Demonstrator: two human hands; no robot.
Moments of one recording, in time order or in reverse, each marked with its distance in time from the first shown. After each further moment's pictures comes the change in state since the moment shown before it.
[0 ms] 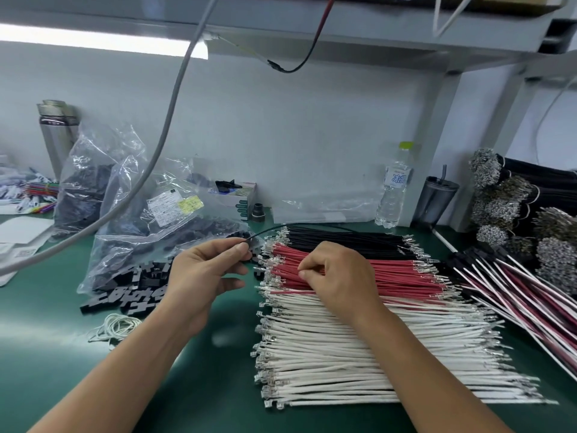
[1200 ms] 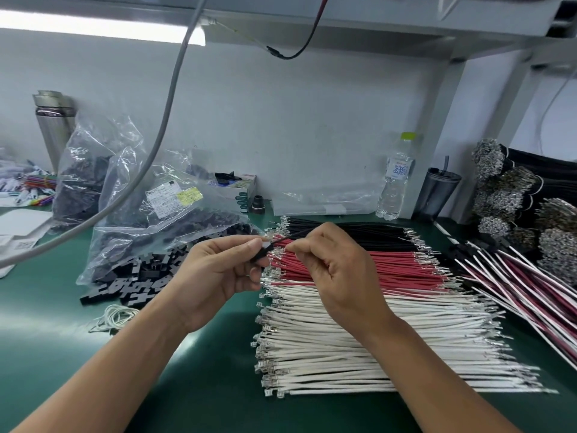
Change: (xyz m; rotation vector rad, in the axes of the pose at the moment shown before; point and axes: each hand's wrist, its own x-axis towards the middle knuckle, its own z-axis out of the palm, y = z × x) left_hand -0.010 0.006 0.004 -0.064 -0.349 -0.082; right_hand -0.021 -0.029 -0.019 0.230 0.183 -0.279
